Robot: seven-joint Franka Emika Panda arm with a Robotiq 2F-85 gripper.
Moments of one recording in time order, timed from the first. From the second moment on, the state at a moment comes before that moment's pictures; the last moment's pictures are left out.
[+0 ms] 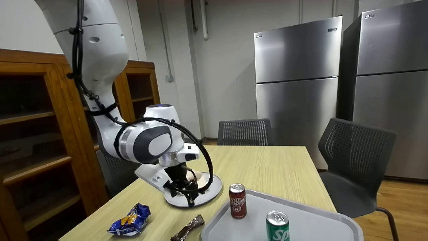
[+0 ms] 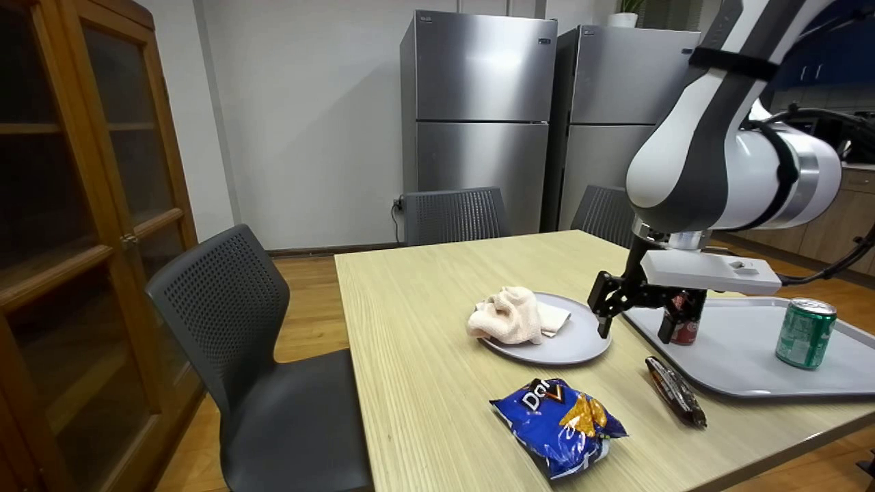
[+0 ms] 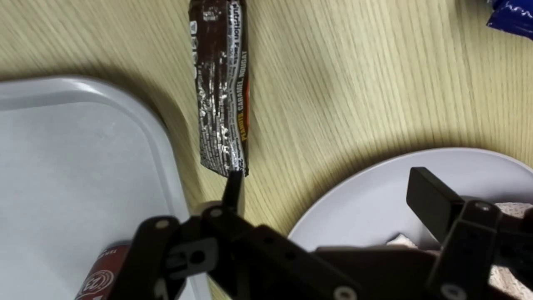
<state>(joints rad) 0.01 0.25 -0.06 -2.64 0.15 3.01 0.13</state>
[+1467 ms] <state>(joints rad) -0.01 0.47 0.03 -2.32 0.15 3.02 0.06</state>
